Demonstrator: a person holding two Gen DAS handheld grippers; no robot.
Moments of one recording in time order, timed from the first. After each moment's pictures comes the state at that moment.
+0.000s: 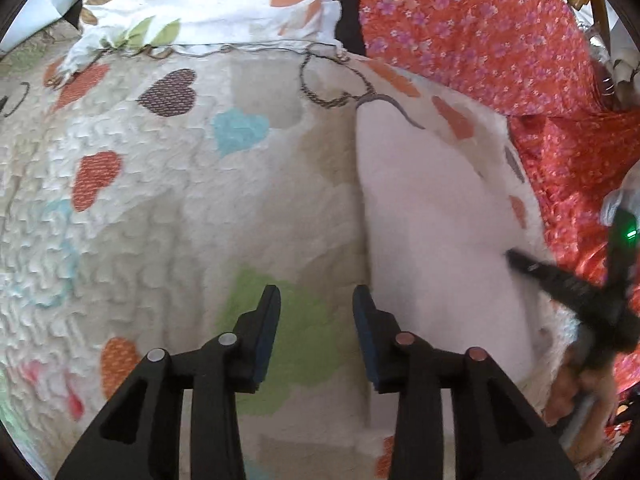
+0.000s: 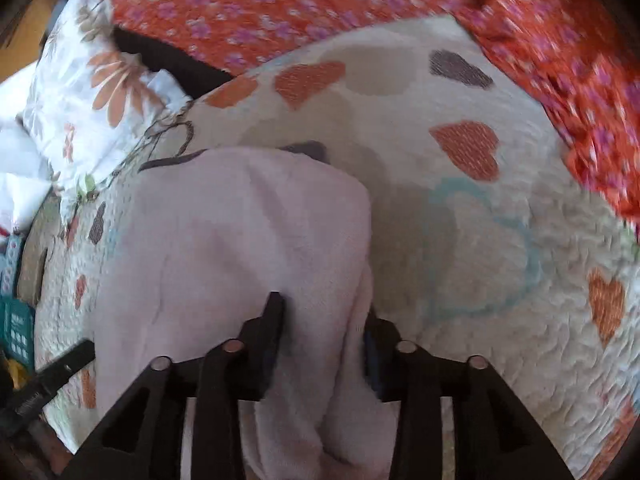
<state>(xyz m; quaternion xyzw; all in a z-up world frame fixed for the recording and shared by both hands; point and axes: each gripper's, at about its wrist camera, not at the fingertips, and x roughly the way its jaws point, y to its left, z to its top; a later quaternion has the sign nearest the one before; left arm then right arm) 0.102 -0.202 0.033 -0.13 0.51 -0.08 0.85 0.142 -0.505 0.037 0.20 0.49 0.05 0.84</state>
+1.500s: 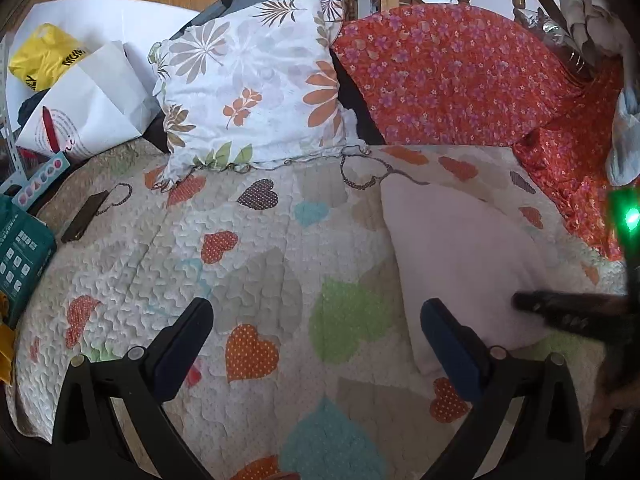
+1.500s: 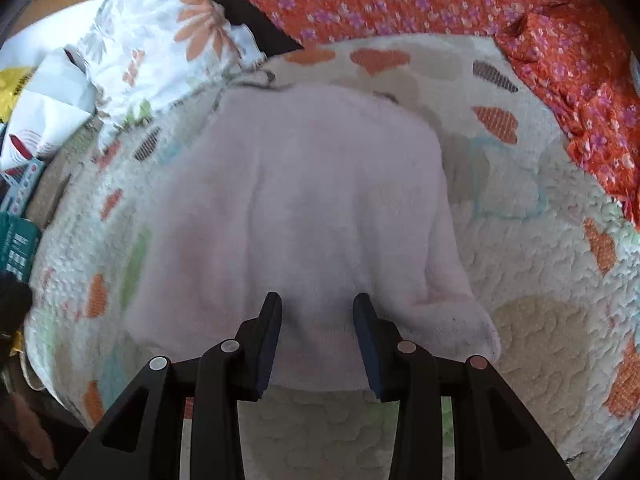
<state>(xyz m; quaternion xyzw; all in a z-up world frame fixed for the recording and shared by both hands) -0.020 -0.207 0.090 0.00 0.34 0.02 0.94 0.050 -0.445 0.060 0.11 0.47 0.10 0.87</state>
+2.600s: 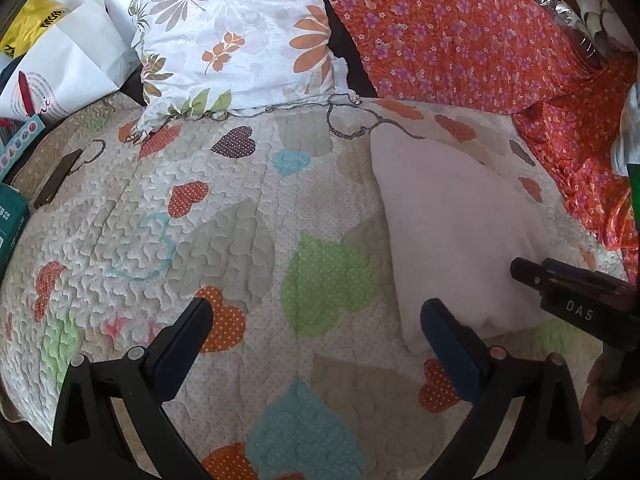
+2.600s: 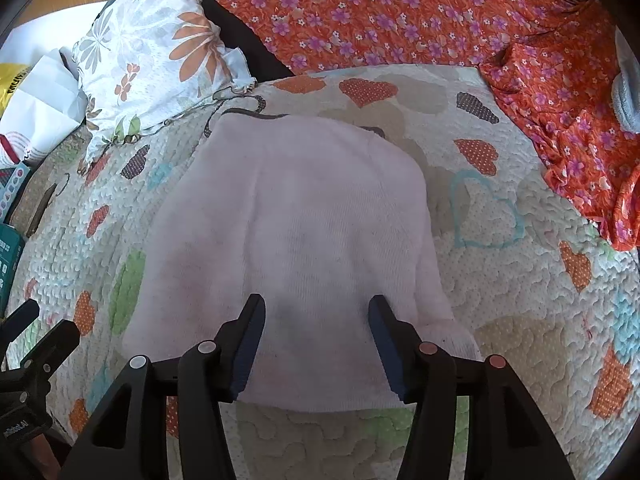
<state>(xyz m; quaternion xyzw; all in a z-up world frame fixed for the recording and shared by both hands) 0.001 -0.213 0.060 -0.02 0.42 0.00 0.91 0.053 -0.433 0.059 0.07 0.46 0.06 0.88</state>
